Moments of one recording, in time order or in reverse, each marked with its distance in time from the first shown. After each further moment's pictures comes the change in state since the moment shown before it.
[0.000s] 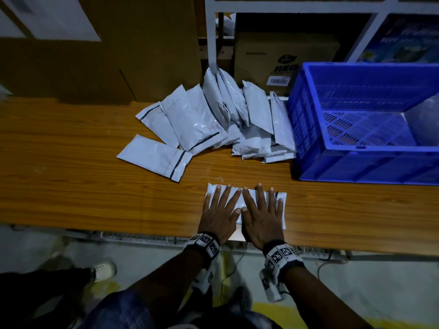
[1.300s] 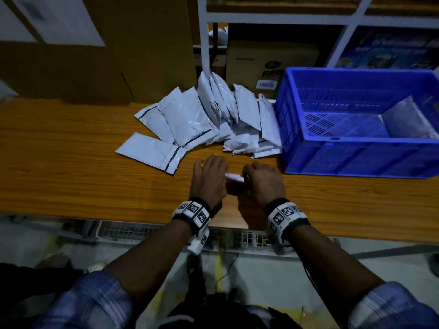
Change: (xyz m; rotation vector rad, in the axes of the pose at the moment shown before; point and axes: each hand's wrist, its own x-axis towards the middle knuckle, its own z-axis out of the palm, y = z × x) left_hand 0.014 0.029 -0.097 0.161 0.315 0.077; right_hand 0.022 -0.003 -0.107 -0.209 0.200 -0.220
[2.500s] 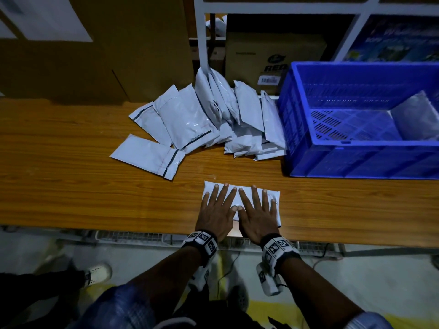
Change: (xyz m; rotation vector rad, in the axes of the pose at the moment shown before) left_hand -0.046 0.002 0.088 -0.175 -0.309 -0.043; right_hand -0.046 -0.011 0.100 0.263 -0.322 0.250
